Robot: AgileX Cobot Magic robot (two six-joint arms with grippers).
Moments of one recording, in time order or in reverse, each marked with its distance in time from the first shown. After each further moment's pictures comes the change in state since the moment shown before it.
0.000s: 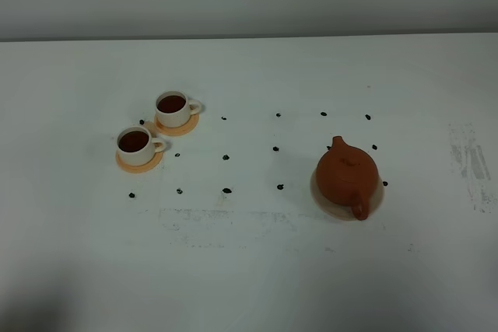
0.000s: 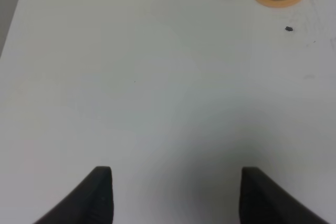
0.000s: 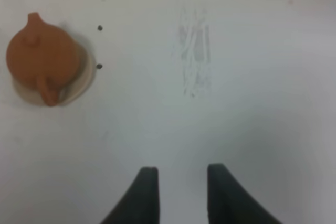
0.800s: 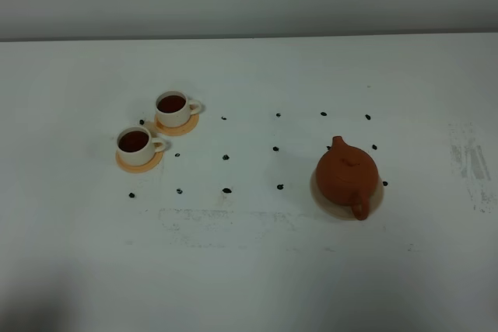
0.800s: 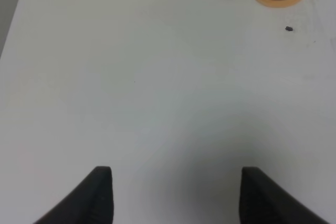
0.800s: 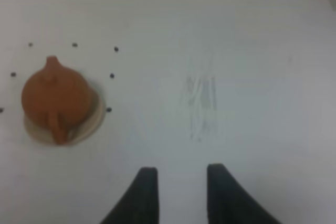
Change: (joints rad) left arm 0.000 0.000 0.000 0.000 0.000 0.000; right arm 0.045 -0.260 0.161 0.007 -0.130 0.002
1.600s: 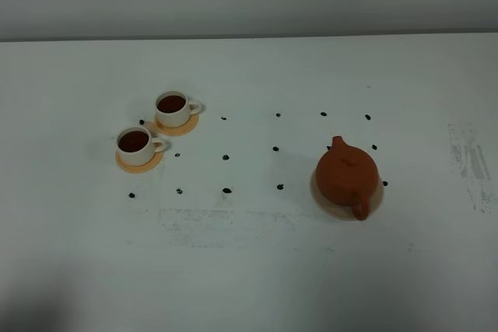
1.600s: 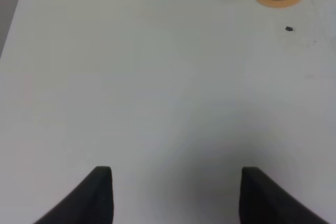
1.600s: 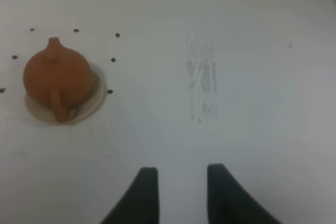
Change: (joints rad) left arm 0.000 0.000 0.000 0.000 0.000 0.000; right arm 0.000 -0.116 0.025 -0.008 0.102 0.001
